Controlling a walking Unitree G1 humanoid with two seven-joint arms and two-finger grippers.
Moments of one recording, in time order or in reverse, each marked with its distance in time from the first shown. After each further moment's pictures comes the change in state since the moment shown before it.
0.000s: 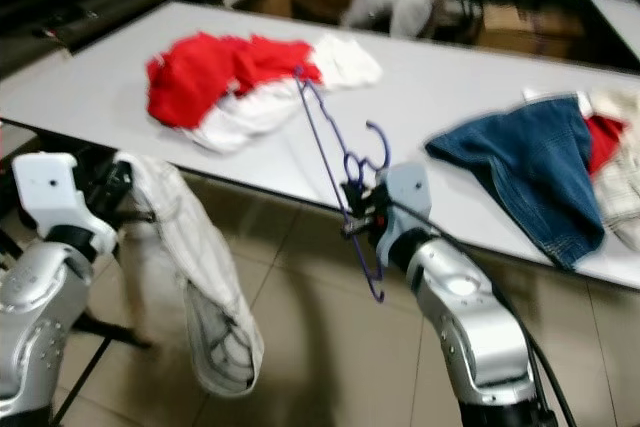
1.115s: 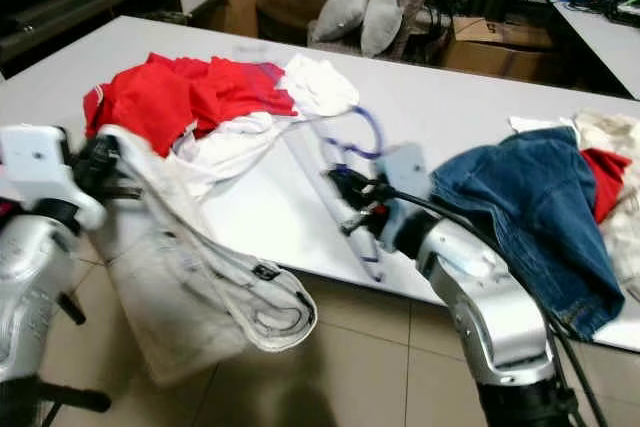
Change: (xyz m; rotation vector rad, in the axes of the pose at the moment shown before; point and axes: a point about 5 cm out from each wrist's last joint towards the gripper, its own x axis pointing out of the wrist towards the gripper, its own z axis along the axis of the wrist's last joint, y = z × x) left arm 0.024 0.015 0.020 0.051 -0.040 -0.008; right arm -0.004 -0.005 0.026 -0.124 -0.048 0.269
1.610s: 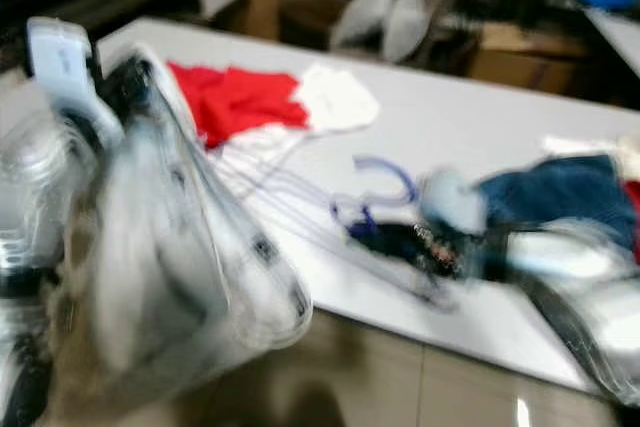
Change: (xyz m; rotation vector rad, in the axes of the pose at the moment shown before) left arm 0.080 -0.002 0.064 0.100 -0.111 -0.191; right arm -0.073 -0.009 0.033 -0.147 0.208 0.487
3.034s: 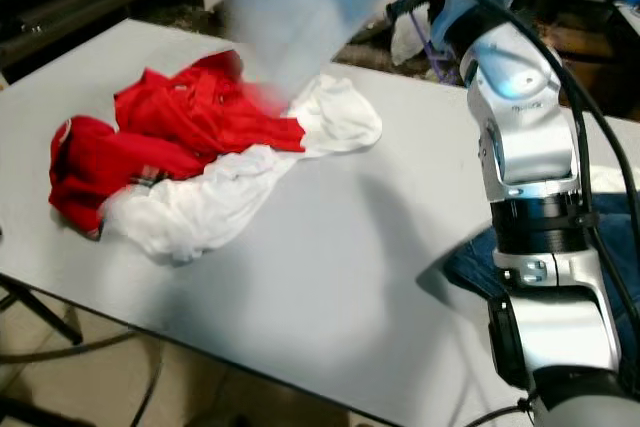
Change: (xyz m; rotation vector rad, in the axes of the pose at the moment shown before) left arm -0.006 0.030 0.198 0.111 -0.733 -0.224; right arm 0.035 -0.130 0.106 -0.380 -0.424 -0.955
